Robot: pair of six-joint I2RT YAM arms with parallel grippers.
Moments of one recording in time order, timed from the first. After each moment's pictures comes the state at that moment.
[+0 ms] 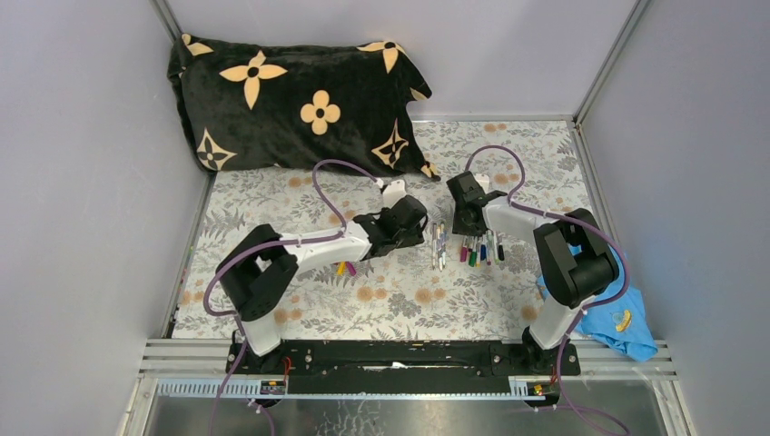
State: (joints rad) left arm -0.89 1.78 1.13 -0.18 -0.32 -0.93; right arm 0.45 1.73 1.00 -0.40 0.29 0.53
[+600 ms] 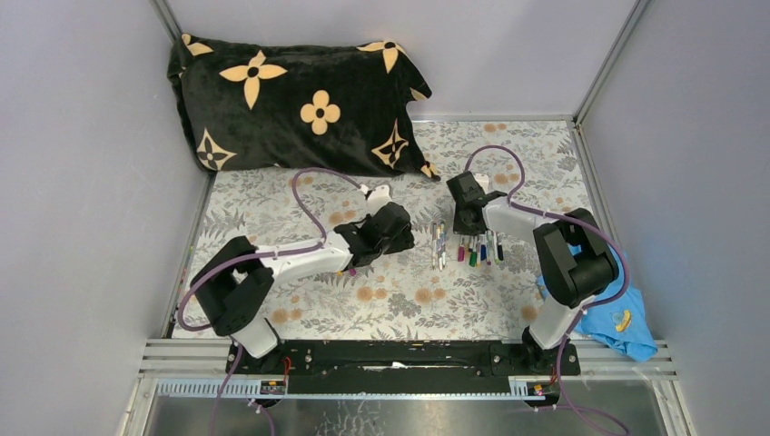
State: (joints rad) left arm -0.88 1.64 0.98 -0.13 -0.32 -0.94; right arm 0.45 1.75 1.00 -0.38 0.29 0.53
